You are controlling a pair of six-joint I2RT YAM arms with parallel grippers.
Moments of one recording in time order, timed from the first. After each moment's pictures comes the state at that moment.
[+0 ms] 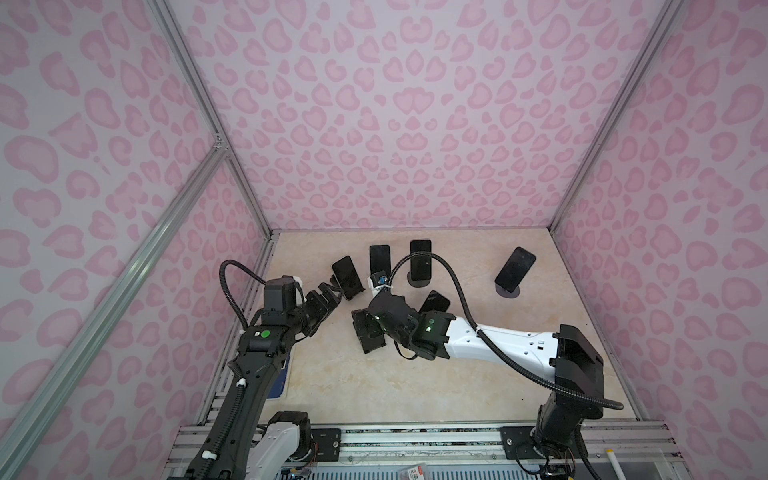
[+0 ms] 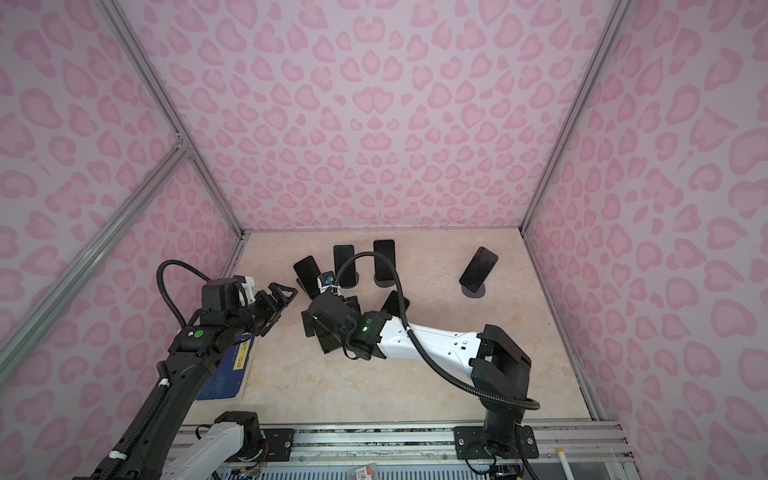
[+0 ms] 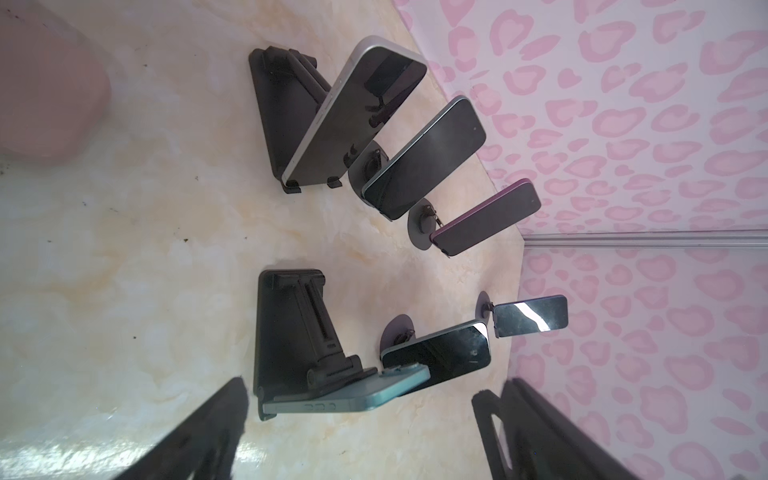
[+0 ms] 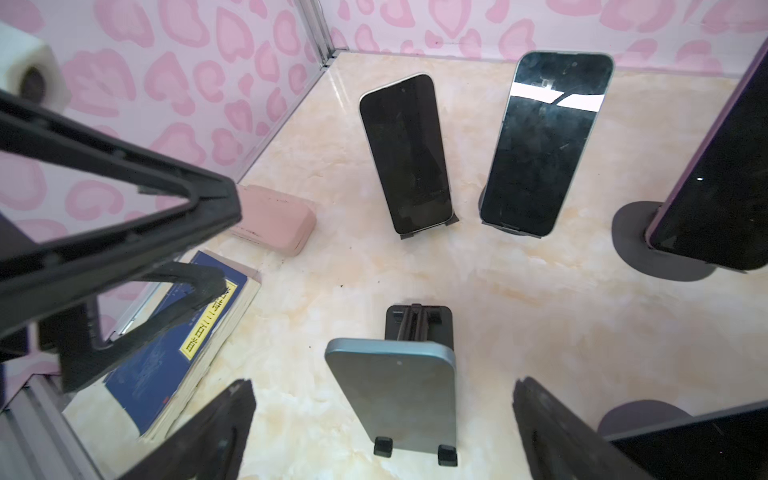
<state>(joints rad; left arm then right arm) -0.05 0.94 0.82 -0.57 0.37 -0.86 1.14 1.78 1.41 -0.28 0.42 0.57</state>
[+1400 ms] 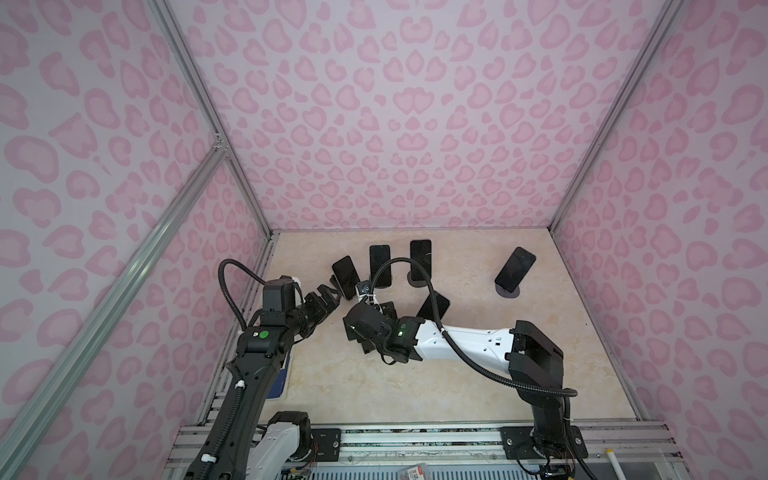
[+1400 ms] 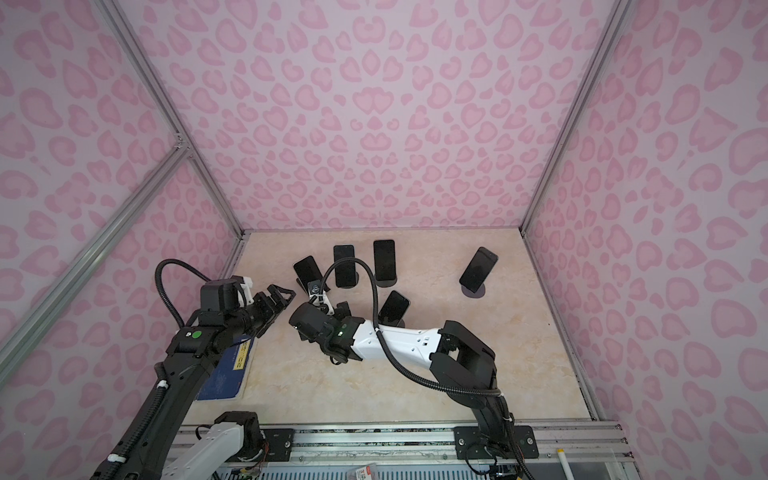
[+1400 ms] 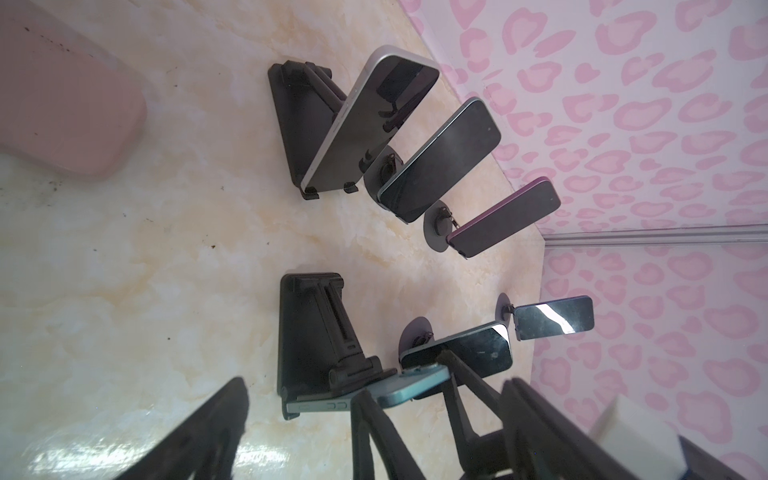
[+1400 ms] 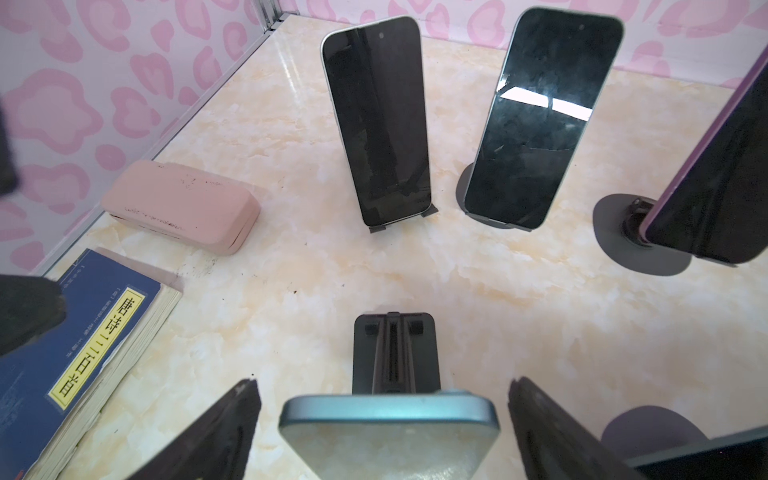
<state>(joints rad) -0.04 0.93 0.83 -0.61 0.33 -0.82 1.17 1.98 1.53 -0.30 0.56 0.57</state>
